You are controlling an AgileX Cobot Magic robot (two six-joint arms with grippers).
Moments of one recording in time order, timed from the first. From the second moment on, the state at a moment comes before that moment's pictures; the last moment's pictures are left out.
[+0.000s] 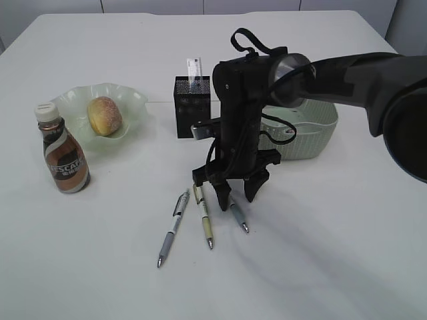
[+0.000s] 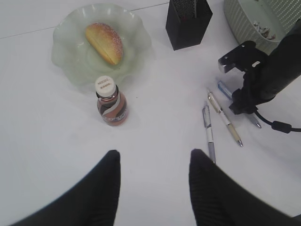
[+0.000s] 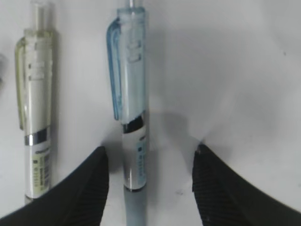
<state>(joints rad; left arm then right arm) -0.41 1.20 -1.53 0.07 1.26 -0.19 0.50 2.41 -1.96 0.05 1.22 0.13</state>
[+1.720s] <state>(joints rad) -0.41 1.20 -1.53 0.06 1.26 -0.19 0.50 2.41 -1.96 0.01 1.22 0.12</state>
